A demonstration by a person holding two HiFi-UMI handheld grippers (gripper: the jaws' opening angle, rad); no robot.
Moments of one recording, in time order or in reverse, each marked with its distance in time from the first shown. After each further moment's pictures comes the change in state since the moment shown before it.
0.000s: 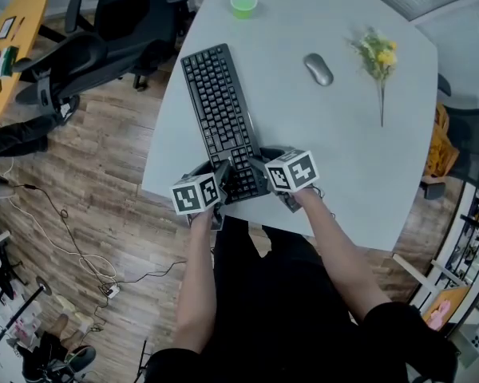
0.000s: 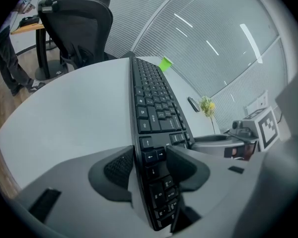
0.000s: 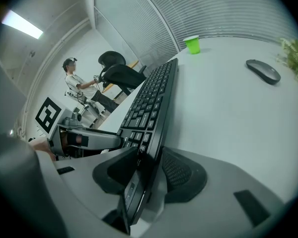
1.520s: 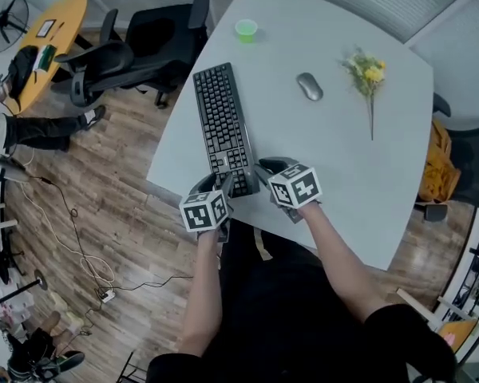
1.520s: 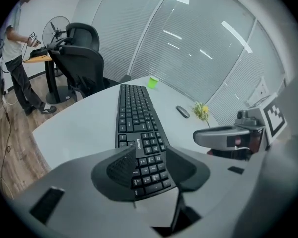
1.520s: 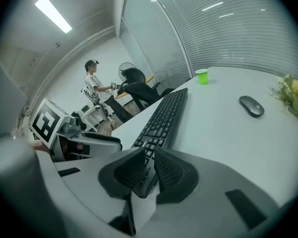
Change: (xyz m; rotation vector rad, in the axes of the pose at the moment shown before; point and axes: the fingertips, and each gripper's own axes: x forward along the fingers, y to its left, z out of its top) left arm -0.048 -0.058 -0.009 0.116 -0.212 0.142; right arm -0.073 0.020 0.007 -0.193 -0.165 0.027
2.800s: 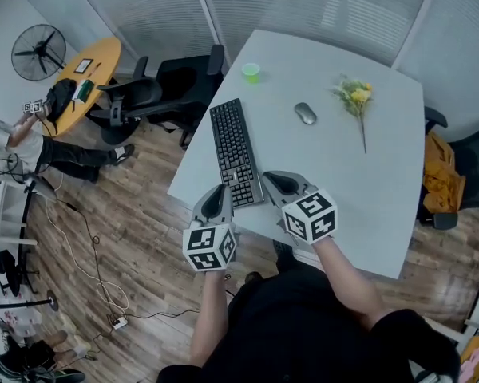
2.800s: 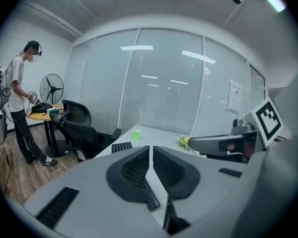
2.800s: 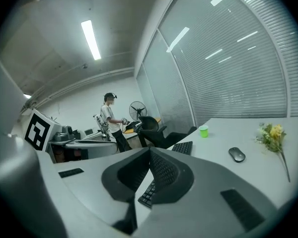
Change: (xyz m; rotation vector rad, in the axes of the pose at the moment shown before) left arm -0.156 -0.097 0.076 0.274 -0.509 0.031; right arm -0.144 0.085 0.070 -0.158 -0.492 -0.015
